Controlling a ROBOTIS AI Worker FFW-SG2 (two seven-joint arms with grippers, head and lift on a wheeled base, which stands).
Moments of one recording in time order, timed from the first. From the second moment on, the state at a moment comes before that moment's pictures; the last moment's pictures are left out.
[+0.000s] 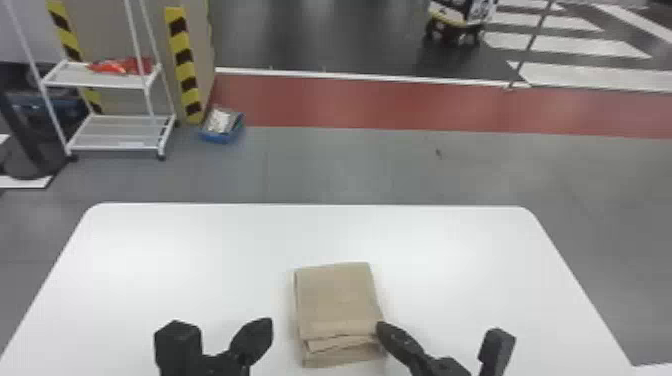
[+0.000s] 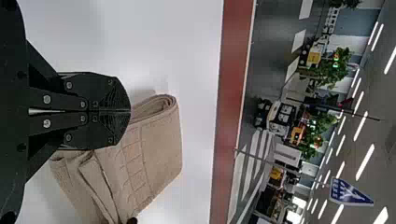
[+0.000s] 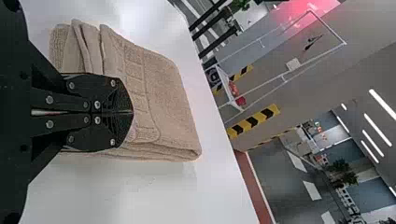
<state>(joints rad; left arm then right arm) 0.37 0.18 -0.27 -1.75 0.25 0.23 -0.16 0.29 0.00 -0.18 -1.42 -0.27 0.16 0.70</state>
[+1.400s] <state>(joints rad) 0.39 0.18 -0.21 -1.90 0.21 0.23 -0.08 0.37 0.00 -0.24 -1.80 -0.22 0.24 0.51</state>
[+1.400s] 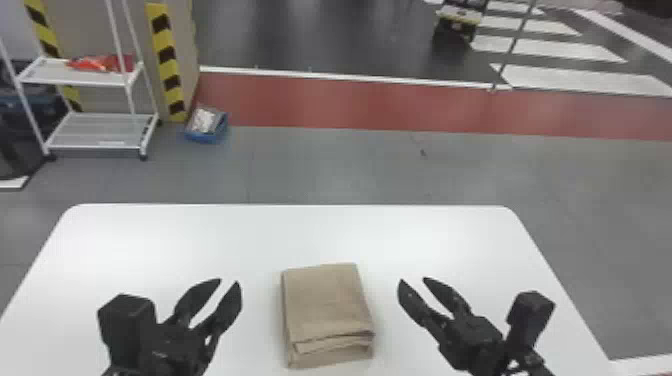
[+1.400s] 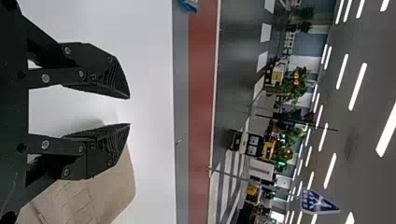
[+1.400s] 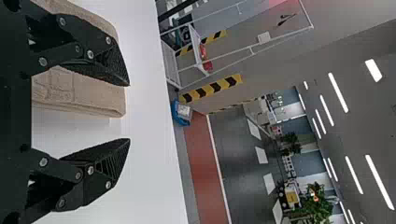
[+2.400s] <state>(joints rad) 0.26 0.12 -0.26 -1.70 0.04 -0.29 0.18 0.35 0.00 -0.20 -2.04 -0.15 0.37 0.35</state>
